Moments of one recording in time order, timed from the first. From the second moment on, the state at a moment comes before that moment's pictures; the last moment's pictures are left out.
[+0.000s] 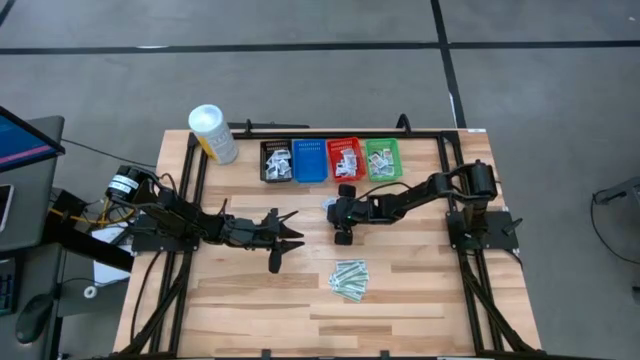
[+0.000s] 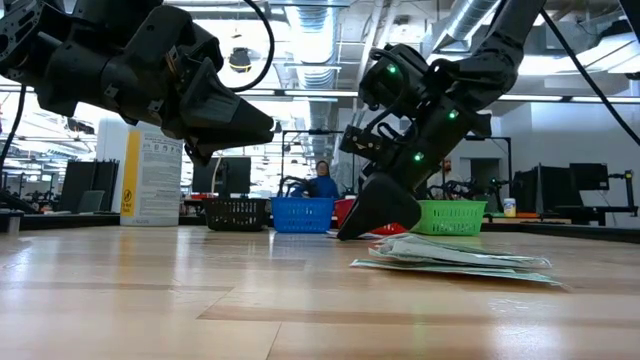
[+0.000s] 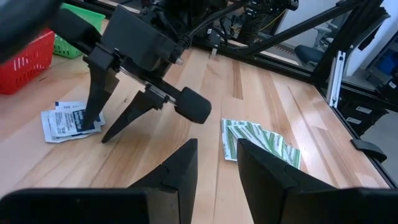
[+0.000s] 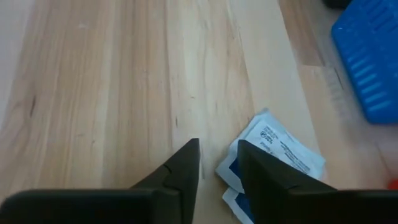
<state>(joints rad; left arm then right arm) -0.29 1.57 0.36 0.97 -0.30 -0.32 -0.04 1.95 0.87 0.21 0.24 -0.13</state>
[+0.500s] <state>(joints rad) -0.29 1.57 0.36 0.97 -0.30 -0.32 -0.04 1.95 0.86 0.20 0.17 -0.11</state>
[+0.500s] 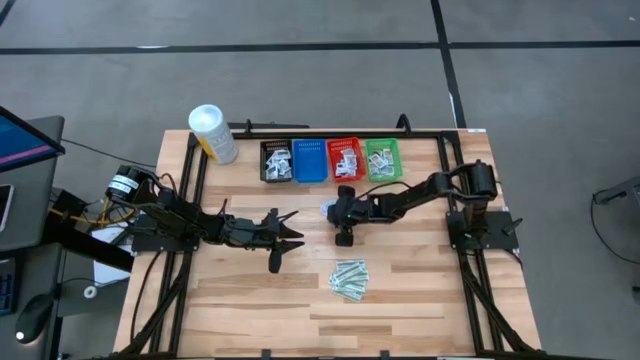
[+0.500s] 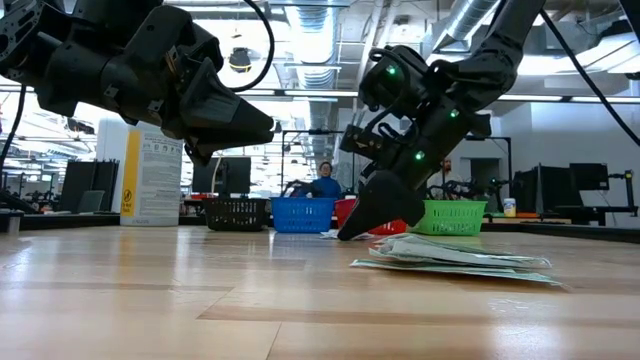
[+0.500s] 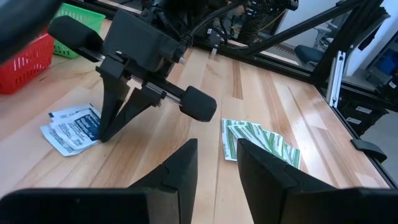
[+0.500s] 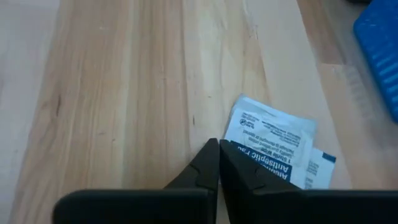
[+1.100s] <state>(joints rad) -0.29 1.57 0.36 0.97 -0.30 -0.32 0.03 1.79 0.90 0.04 0.23 -0.11</state>
